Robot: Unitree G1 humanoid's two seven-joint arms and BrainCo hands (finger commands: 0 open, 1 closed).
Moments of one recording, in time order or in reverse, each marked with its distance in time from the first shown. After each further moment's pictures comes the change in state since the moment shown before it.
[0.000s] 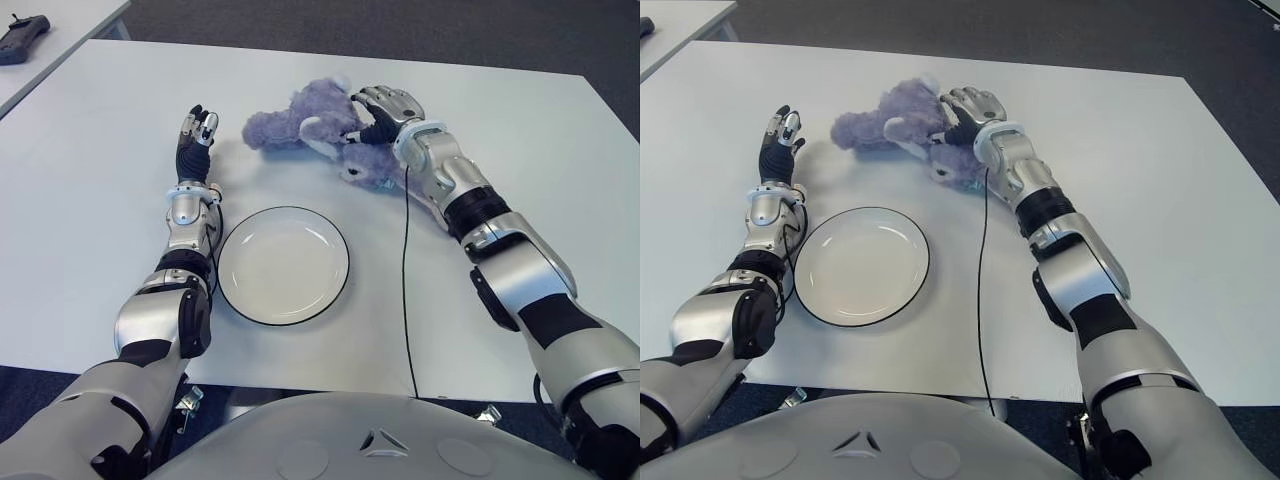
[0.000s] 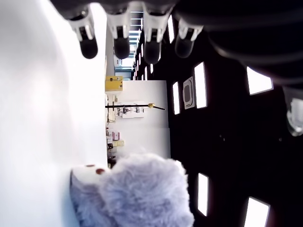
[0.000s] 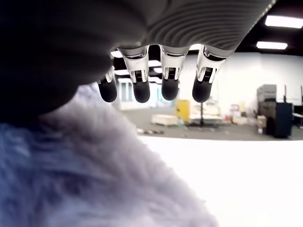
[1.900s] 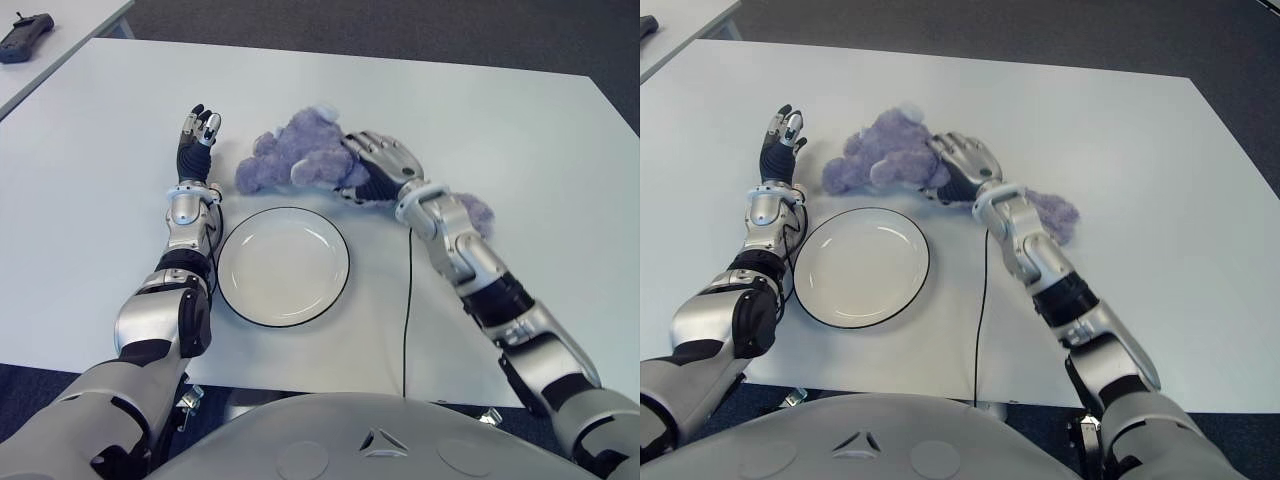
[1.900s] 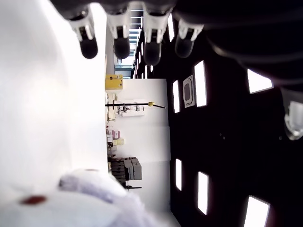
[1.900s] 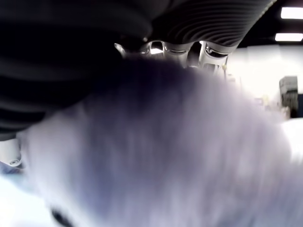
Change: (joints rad) left arm 0.002 0.002 0.010 -0.002 0.001 -0.002 -0.020; right arm 0.582 -0.150 -0.017 -0.925 -0.023 0.128 0.179
